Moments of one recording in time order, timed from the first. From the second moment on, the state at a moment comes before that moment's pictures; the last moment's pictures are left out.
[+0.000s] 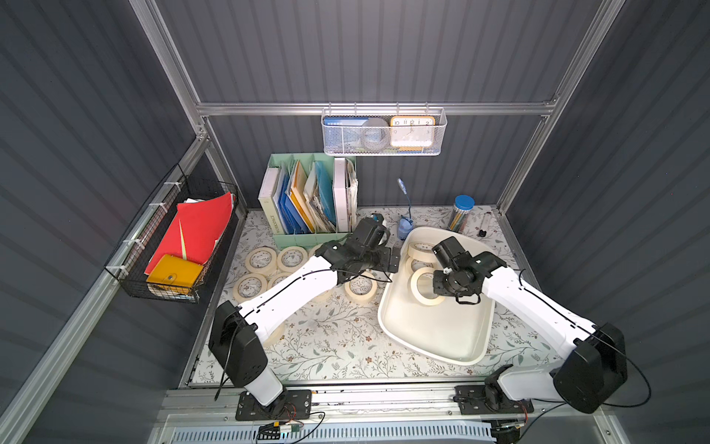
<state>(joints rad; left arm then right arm) -0.77 1.65 1.54 -0.62 -0.01 -0.40 0.48 1.38 1.14 -1.02 0.20 0.56</state>
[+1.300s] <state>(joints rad) -0.83 1.98 1.68 -0.74 0.07 -0.30 0.54 1.35 1.15 -0.94 0.08 0.61</state>
